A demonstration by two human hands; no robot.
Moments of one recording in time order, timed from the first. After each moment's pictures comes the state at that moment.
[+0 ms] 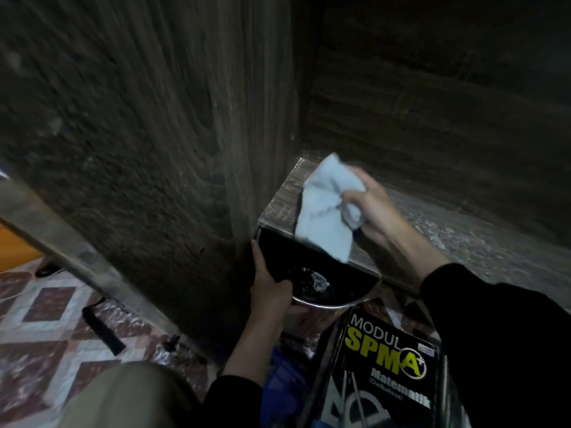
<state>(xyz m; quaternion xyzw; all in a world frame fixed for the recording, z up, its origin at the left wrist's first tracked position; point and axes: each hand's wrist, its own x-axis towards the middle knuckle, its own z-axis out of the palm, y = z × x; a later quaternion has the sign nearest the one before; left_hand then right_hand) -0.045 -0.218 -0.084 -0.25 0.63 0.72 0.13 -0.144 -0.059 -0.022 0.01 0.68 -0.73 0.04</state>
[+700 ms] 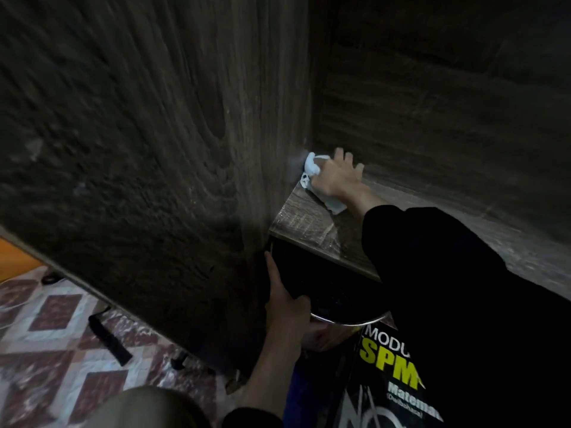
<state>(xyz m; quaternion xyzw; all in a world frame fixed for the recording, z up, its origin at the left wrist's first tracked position) -0.047 -0.216 -0.096 -0.26 0.64 0.71 0.13 -0.238 -0.116 -0.025 -0.01 1.00 -0.09 0.04</state>
